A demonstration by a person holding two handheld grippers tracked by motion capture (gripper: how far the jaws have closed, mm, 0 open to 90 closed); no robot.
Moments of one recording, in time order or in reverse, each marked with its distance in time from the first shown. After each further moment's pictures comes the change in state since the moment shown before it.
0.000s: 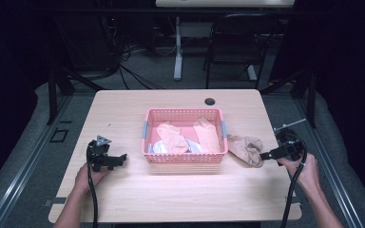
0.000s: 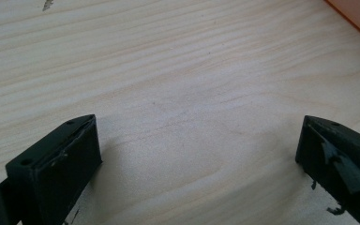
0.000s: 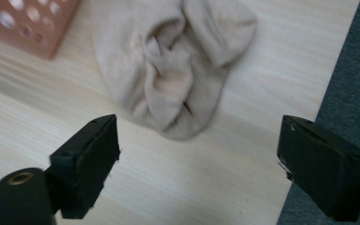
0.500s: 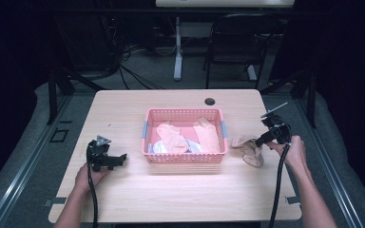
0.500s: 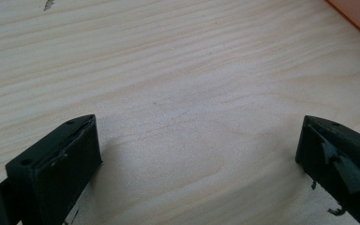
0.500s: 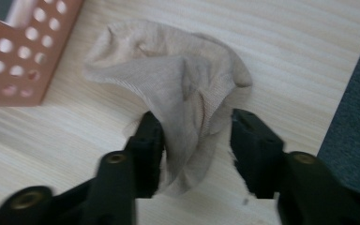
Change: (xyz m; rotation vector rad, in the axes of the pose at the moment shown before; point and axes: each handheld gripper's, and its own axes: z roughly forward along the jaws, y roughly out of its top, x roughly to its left) left arm 0.000 0.000 0.000 0.001 0.002 -0.003; right arm 0.001 0.062 0.020 0.096 -0.023 -0.006
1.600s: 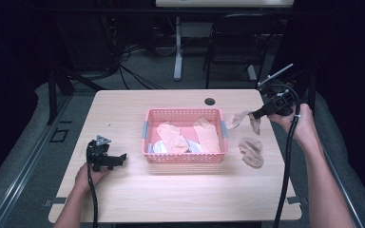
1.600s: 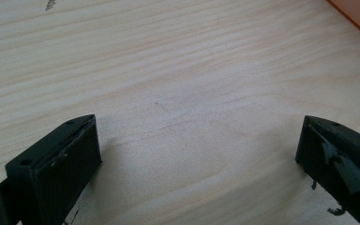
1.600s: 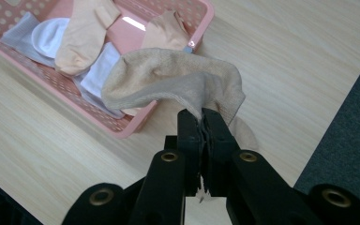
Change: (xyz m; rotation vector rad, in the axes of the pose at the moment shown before) left arm 0.001 0.000 0.000 0.001 0.002 -0.005; right arm 0.058 0.050 -0.124 -0.119 0.047 -0.192
